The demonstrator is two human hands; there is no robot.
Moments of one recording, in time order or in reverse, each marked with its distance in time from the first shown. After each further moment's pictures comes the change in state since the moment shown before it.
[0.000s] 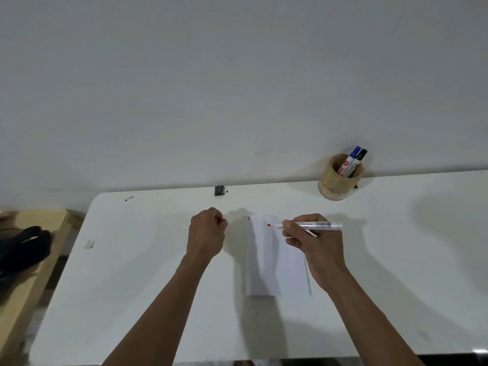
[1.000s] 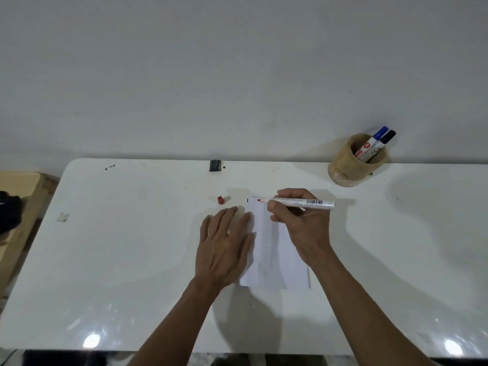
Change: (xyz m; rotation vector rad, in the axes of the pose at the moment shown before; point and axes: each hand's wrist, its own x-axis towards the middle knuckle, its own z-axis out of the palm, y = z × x) left_hand -0.053 -0.034 0.069 0.347 0.047 0.454; right_hand 0.041 0.033 0.021 -0.172 -0.069 -0.102
